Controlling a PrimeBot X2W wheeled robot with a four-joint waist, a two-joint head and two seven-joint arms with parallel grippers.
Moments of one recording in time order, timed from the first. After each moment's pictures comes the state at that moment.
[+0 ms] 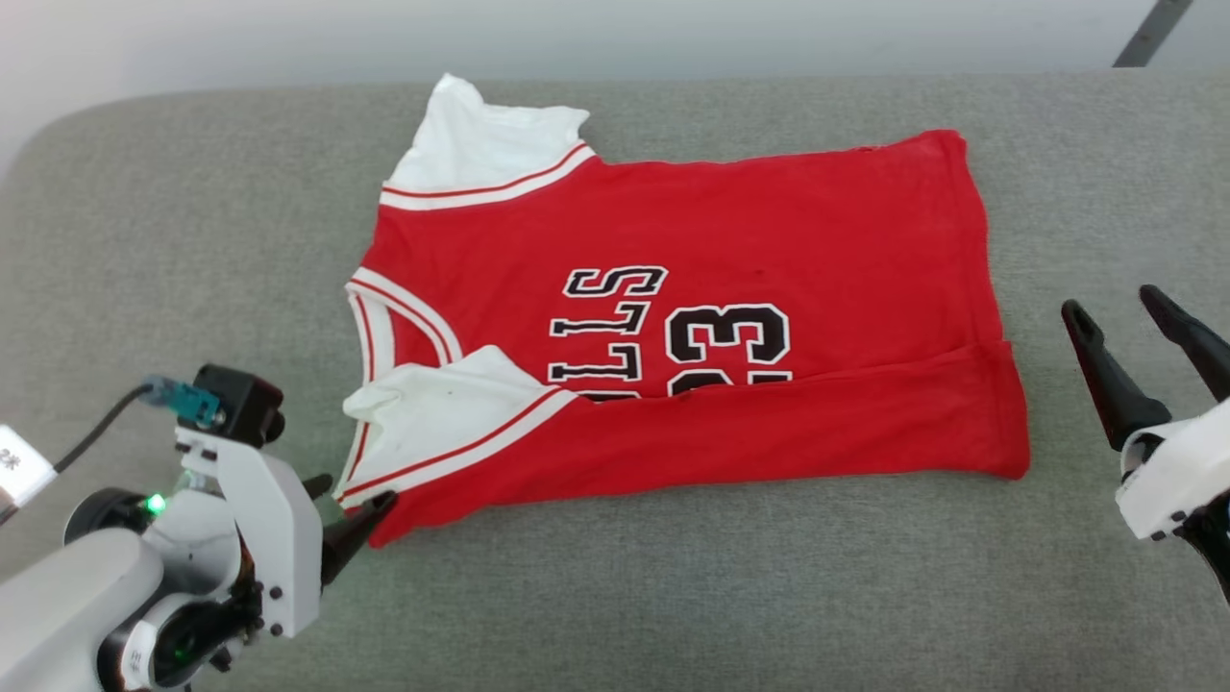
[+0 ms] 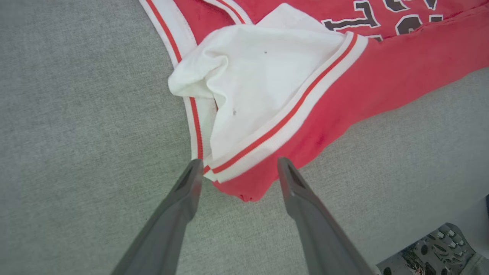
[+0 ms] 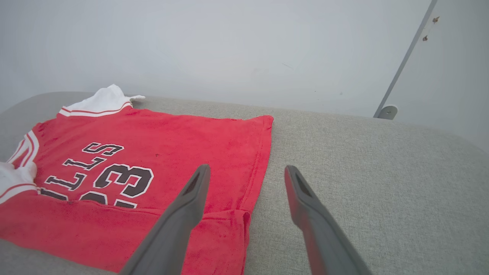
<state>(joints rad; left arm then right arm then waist) -0.67 0.98 -1.02 0.01 -1.29 0.17 0.32 -0.29 -0.41 0.05 -0.02 0.49 0.13 0.28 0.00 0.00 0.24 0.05</state>
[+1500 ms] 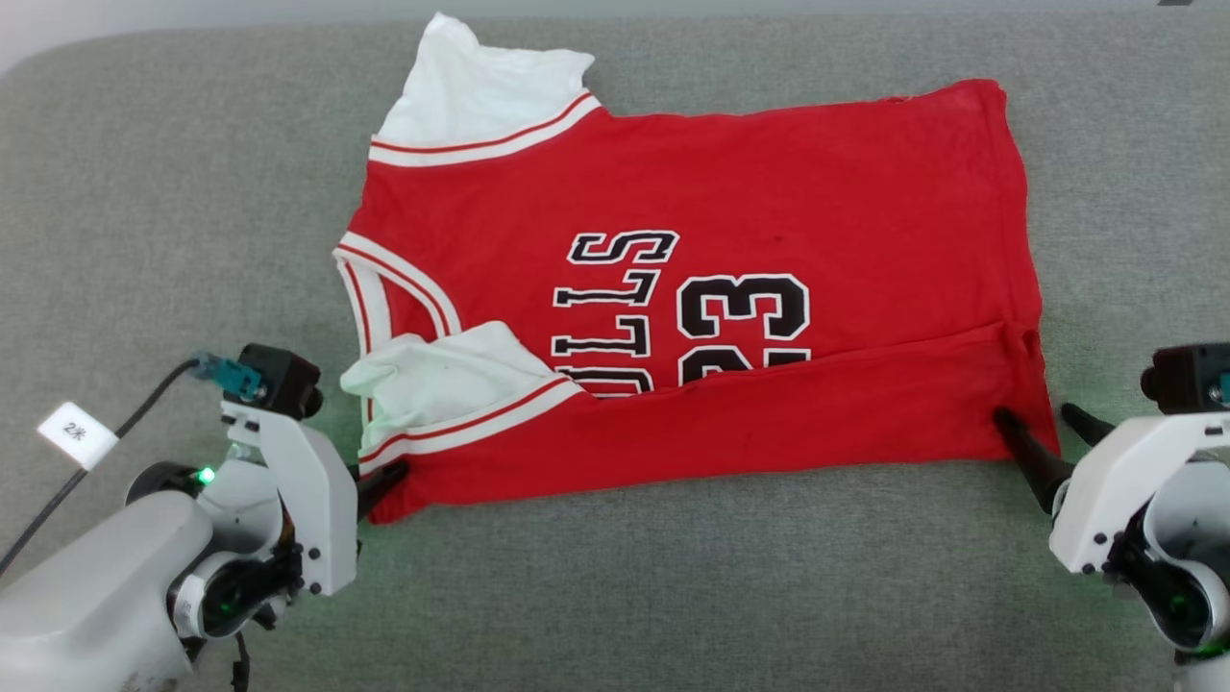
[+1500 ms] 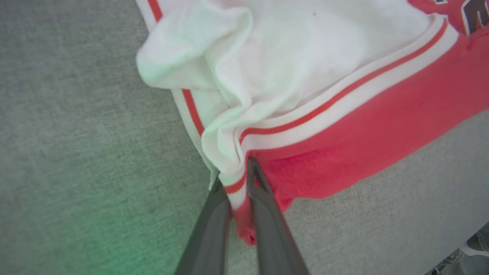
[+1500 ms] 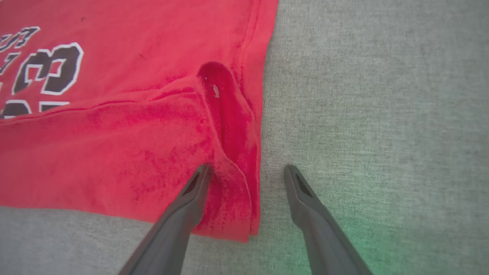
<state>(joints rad) -0.72 0.80 -1.06 0.30 -1.28 0.04 0.31 -0.28 -0.25 -0.01 0.11 0.42 0.13 0.58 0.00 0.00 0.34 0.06</state>
